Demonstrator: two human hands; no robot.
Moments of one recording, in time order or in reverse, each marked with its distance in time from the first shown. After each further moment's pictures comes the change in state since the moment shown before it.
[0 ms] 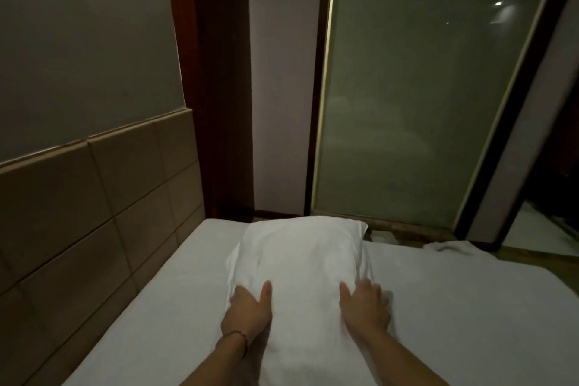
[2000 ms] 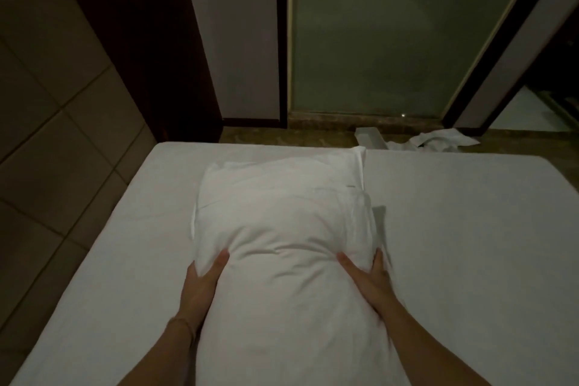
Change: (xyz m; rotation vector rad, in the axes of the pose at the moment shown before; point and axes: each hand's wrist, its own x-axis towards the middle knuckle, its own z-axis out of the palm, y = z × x) left_hand 0.154 -0.043 0.071 -0.554 -0.177 -0.198; right_hand 0.127 0.073 0.129 0.551 -0.453 0.496
